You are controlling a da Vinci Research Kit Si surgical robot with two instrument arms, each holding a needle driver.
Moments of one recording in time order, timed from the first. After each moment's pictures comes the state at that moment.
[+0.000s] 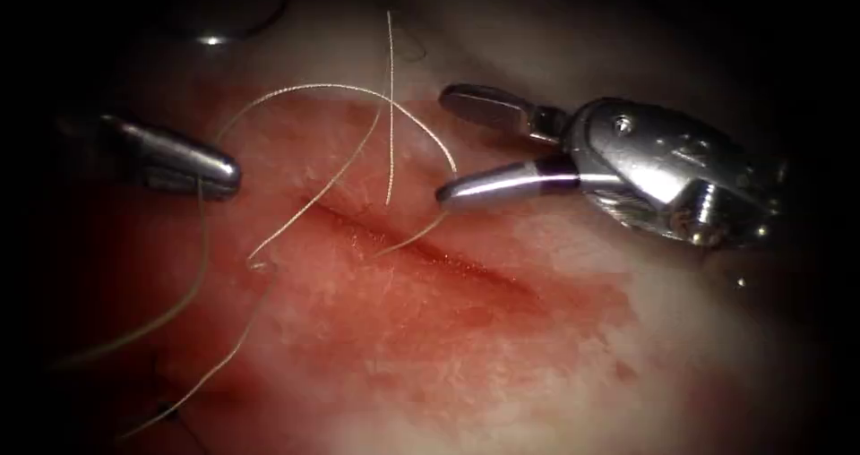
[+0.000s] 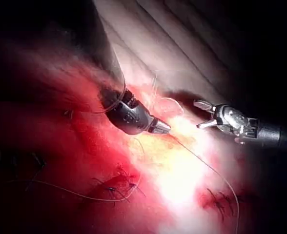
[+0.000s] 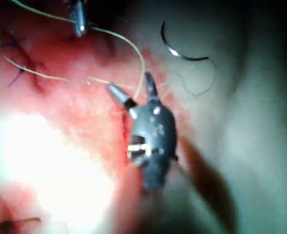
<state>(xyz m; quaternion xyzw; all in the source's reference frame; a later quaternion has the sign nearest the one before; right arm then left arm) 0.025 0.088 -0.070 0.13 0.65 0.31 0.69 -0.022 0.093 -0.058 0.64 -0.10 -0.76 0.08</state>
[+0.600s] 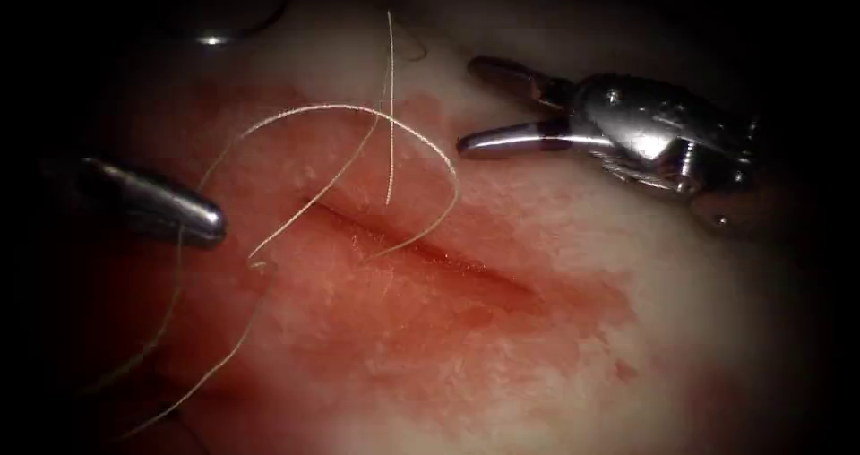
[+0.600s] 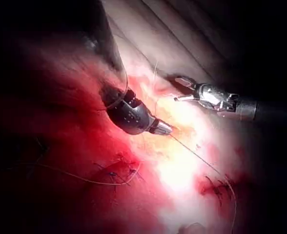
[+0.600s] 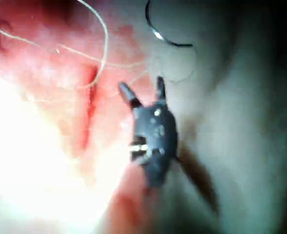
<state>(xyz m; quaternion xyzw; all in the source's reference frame) 0.026 0.089 -0.063 0.04 0.60 0.21 0.77 -0.022 0.091 -0.061 0.67 -0.09 -0.73 0.10</state>
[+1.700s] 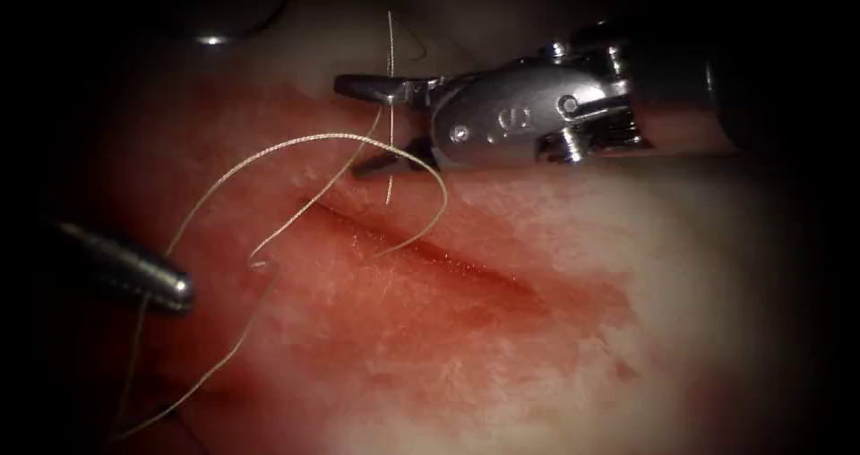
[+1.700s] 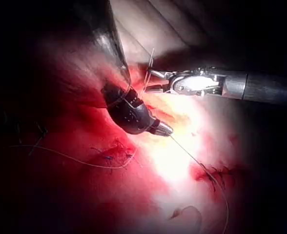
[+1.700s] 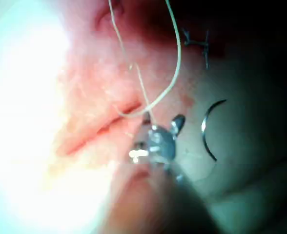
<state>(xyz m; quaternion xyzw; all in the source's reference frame) 0.035 0.087 -0.064 -0.06 0.51 -0.13 0.85 -0.022 0.089 -0.063 0.68 -0.08 -0.72 0.11</state>
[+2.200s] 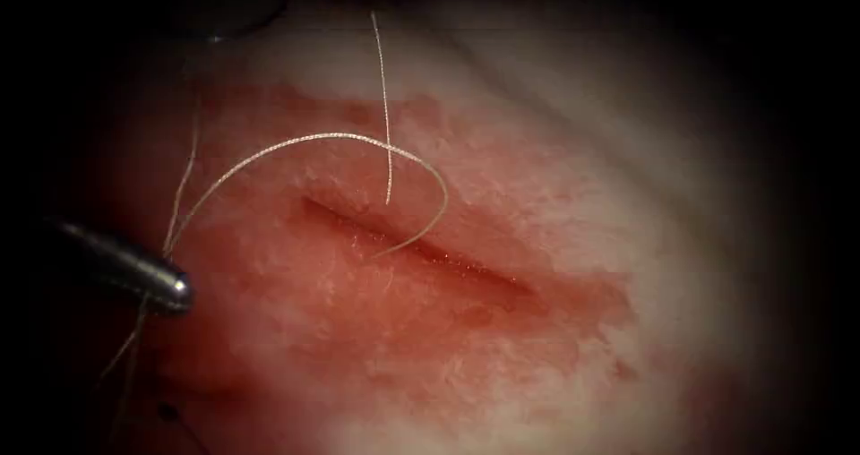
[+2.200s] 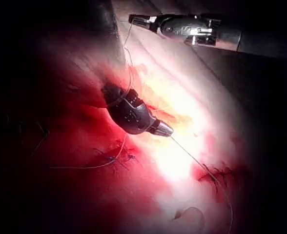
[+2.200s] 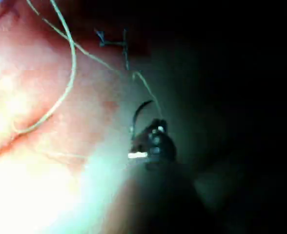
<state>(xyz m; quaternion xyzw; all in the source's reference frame) 0.043 0.101 -0.064 -0.04 0.48 -0.08 0.87 -0.022 0.089 -0.062 0.68 -0.08 -0.71 0.12</state>
